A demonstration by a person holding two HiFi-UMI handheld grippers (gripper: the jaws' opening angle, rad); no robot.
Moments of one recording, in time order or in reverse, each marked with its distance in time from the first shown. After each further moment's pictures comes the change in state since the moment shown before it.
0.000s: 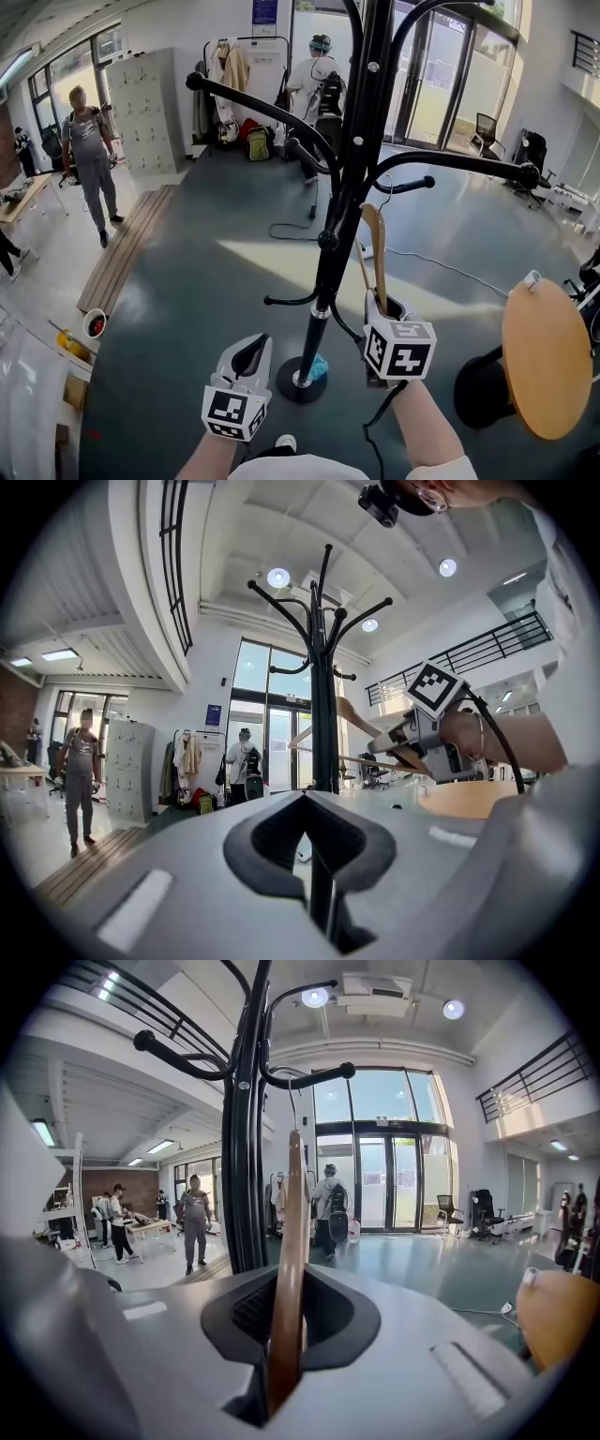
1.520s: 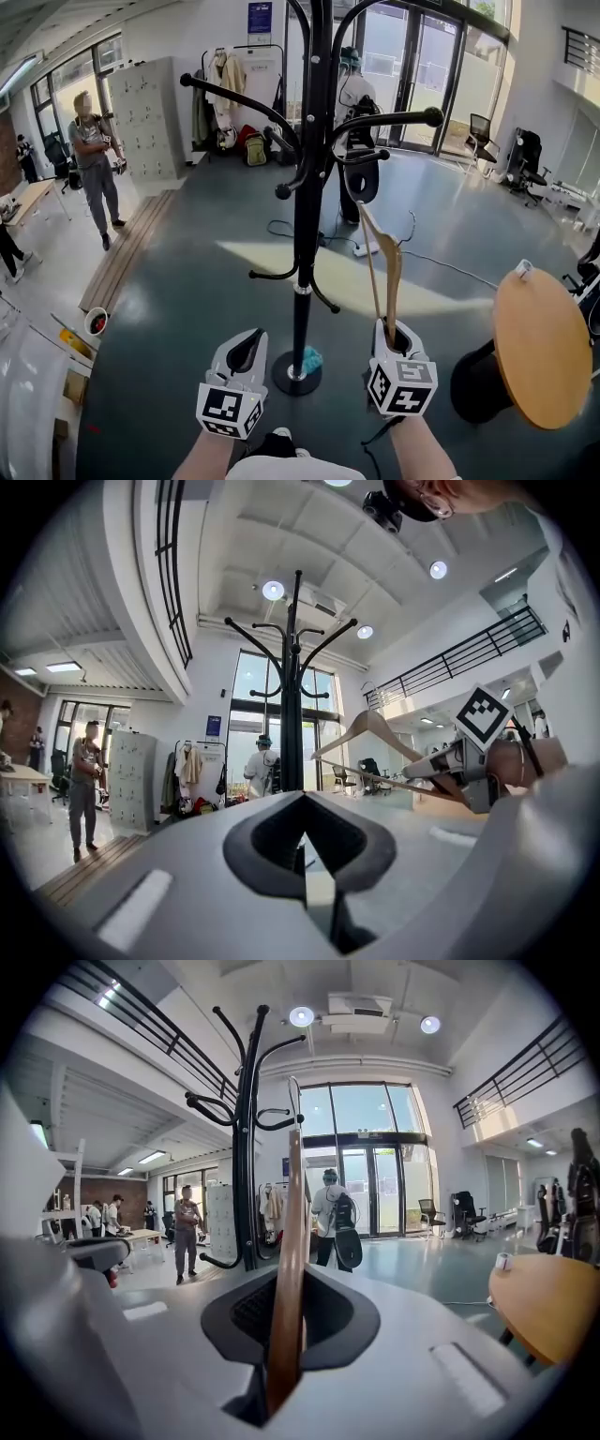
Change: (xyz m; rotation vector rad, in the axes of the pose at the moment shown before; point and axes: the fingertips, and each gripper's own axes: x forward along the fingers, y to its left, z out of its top) left arm -0.054 -0.075 0.020 0.026 -0.054 0.016; right arm -0.134 -0.038 -0.068 0.041 -0.089 -0.073
